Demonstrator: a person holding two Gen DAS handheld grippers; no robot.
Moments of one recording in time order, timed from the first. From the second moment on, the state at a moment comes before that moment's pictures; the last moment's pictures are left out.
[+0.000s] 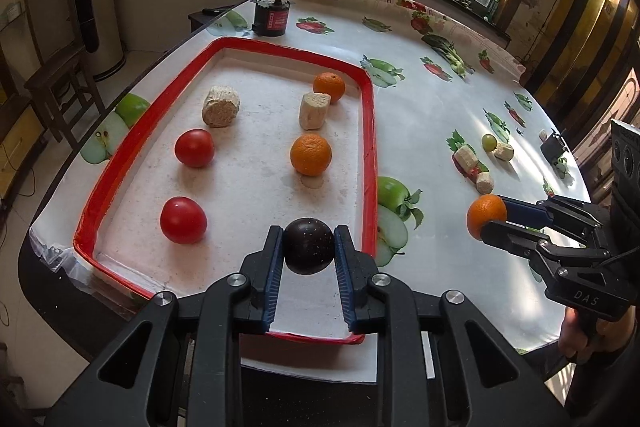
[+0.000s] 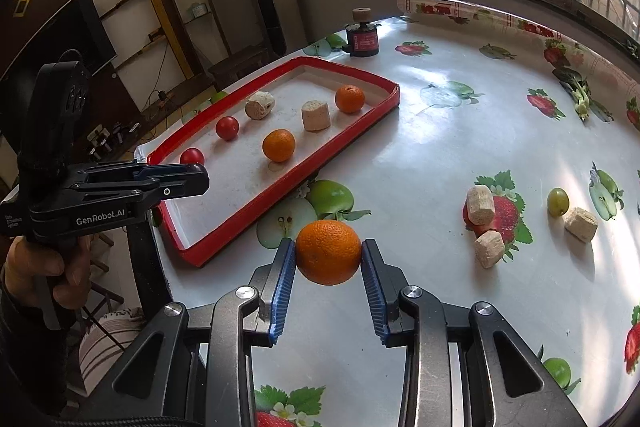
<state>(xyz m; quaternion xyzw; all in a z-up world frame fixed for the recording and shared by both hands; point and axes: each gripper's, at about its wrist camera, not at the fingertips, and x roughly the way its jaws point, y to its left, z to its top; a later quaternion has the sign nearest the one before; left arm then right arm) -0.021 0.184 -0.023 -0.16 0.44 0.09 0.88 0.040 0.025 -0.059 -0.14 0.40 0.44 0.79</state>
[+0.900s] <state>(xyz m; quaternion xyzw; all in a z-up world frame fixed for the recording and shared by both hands) -0.049 0.277 -0.045 -0.19 0.44 0.18 0.86 0.027 0.155 -0.086 -0.19 0.41 0.51 0.73</state>
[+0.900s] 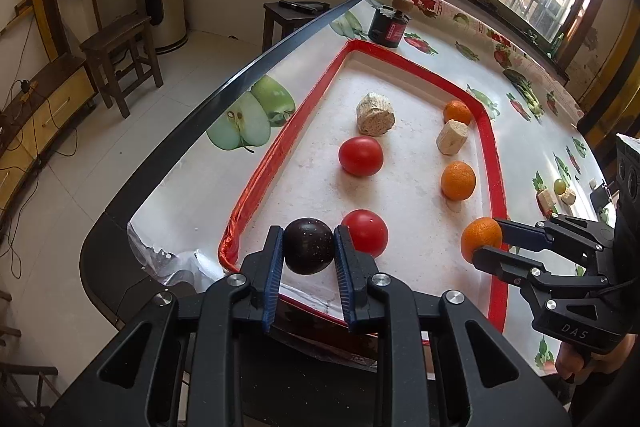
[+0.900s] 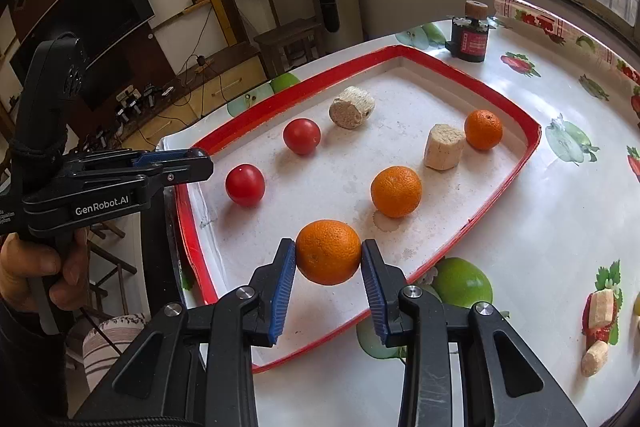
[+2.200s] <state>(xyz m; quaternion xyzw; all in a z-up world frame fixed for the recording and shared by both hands) -0.039 0.236 -0.017 -0.16 0.43 0.19 0.87 0.044 0.075 -0.055 -0.14 0.39 0.47 0.78</state>
